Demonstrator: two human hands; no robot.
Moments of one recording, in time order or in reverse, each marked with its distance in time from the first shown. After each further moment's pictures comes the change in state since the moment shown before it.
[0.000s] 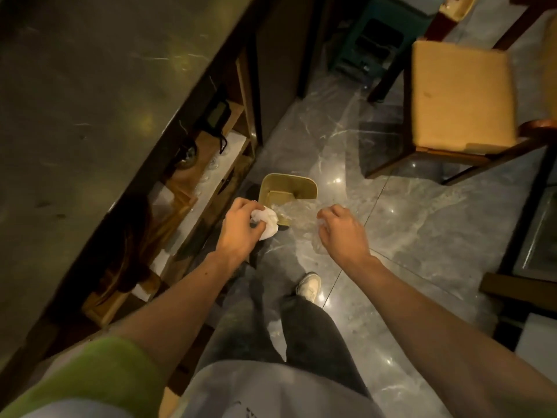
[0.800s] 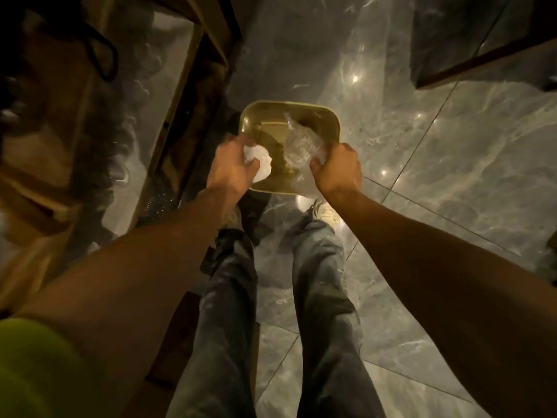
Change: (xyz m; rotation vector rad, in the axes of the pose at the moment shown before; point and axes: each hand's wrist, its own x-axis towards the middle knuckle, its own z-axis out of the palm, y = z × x) left_hand 0.233 -0.146 0.203 0.111 -0.181 -0.216; right_hand 0.216 0.110 0.252 0.261 -0.162 0.580
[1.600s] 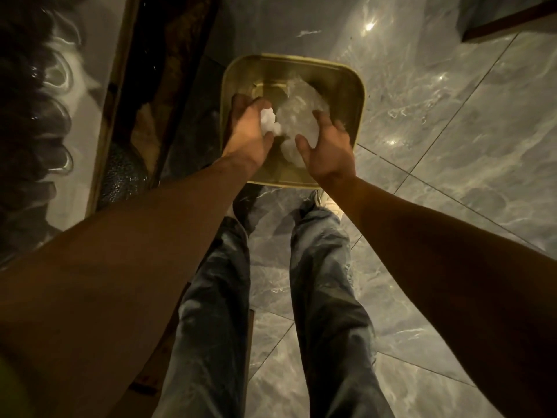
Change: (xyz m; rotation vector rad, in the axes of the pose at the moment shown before) left_hand 0.083 -0.034 0.100 -0.172 -0.002 -0.046; right_hand 0.076 0.036 0.097 -0.022 -0.130 -0.180
